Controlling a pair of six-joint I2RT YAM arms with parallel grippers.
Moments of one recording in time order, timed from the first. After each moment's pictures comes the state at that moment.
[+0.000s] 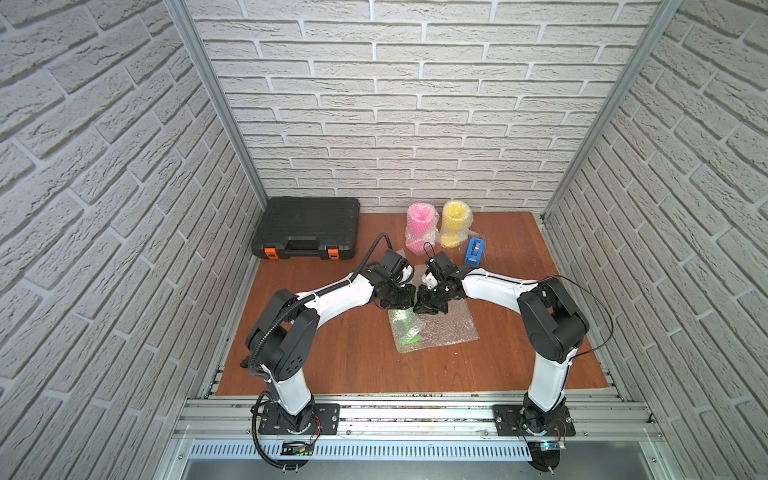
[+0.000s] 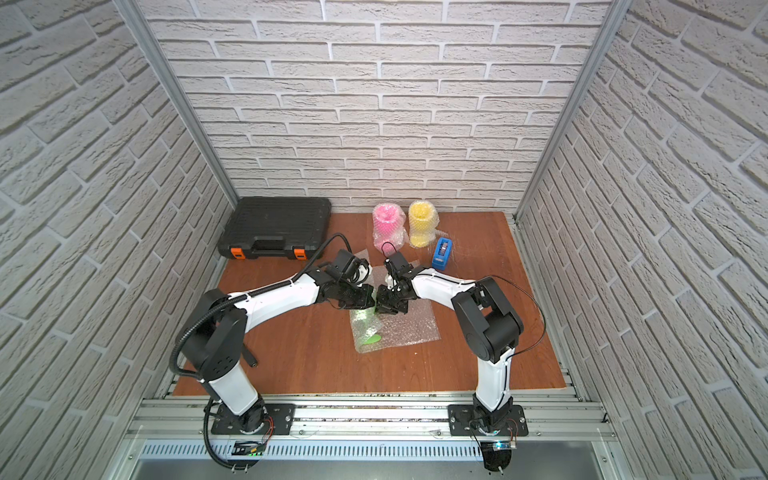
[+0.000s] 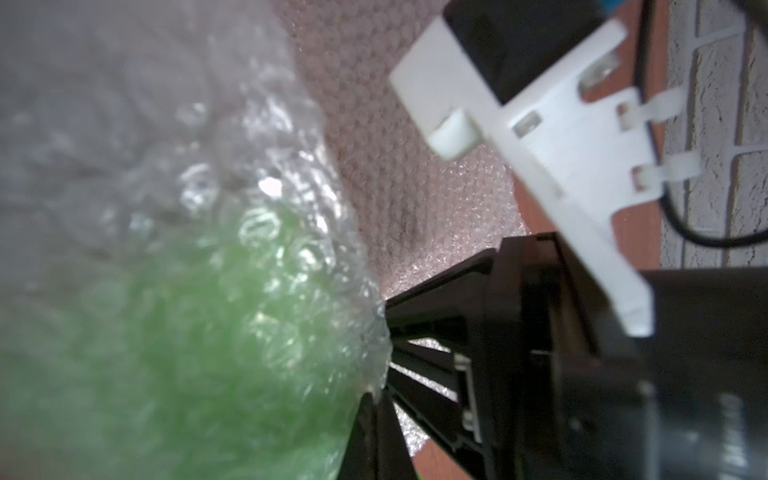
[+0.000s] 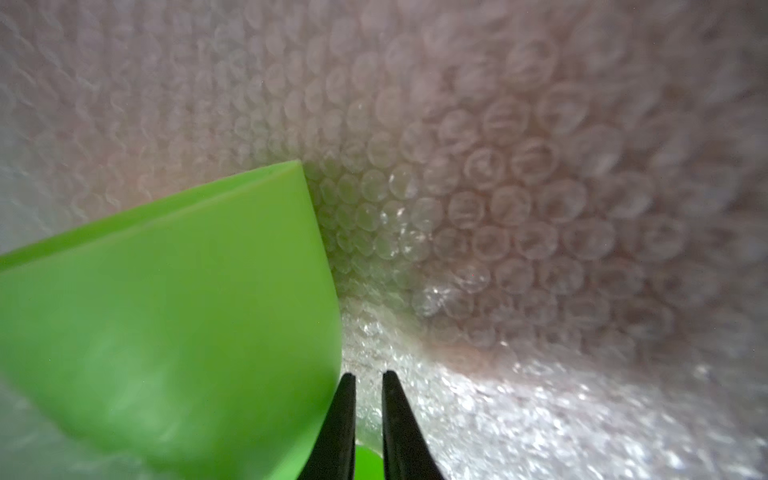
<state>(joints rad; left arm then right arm) -0.69 1.73 1.16 -0.47 0.34 -0.54 0.51 1.87 1.20 -0.54 -0.43 0.78</state>
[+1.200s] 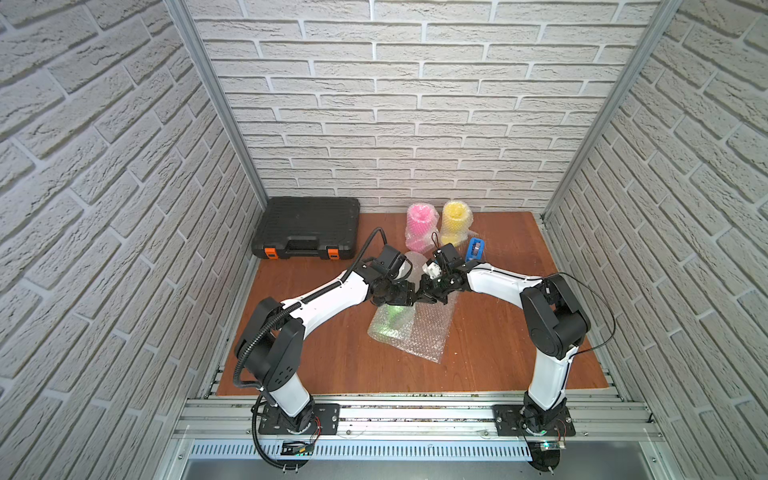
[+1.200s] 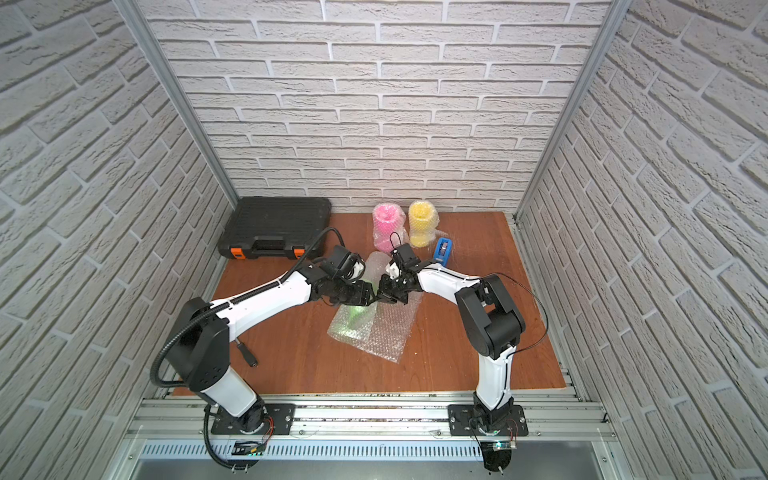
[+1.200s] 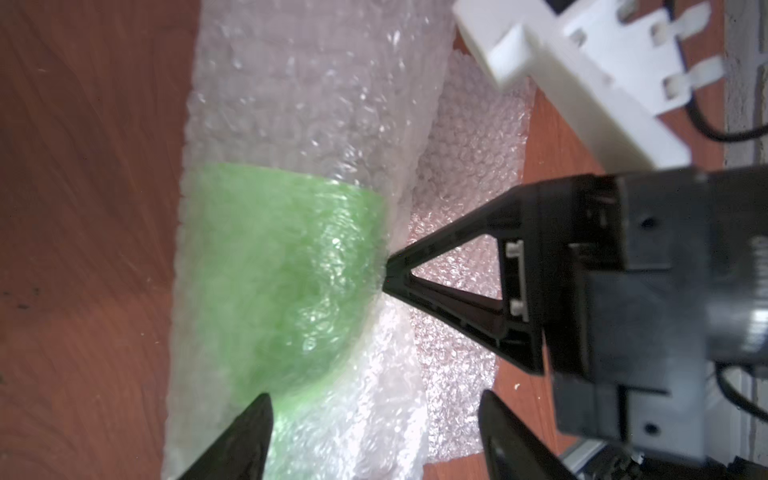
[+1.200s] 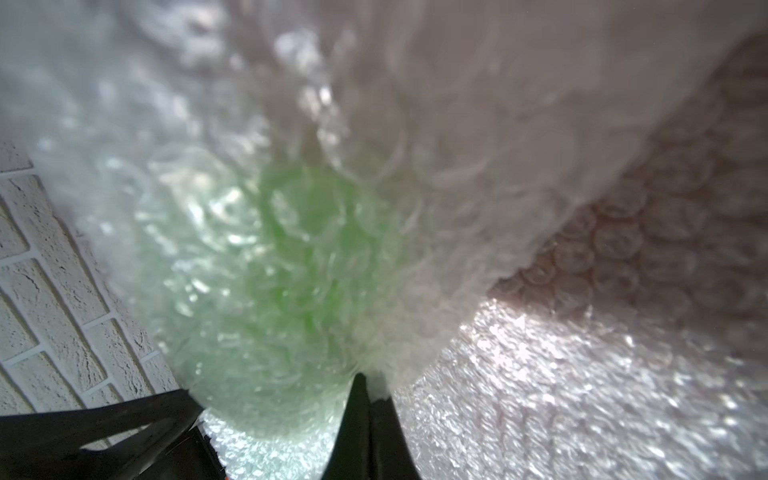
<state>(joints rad) -0.69 1.65 1.24 -0.67 0.16 -0.50 0.46 1.91 1.24 -0.46 -0.54 0.76</state>
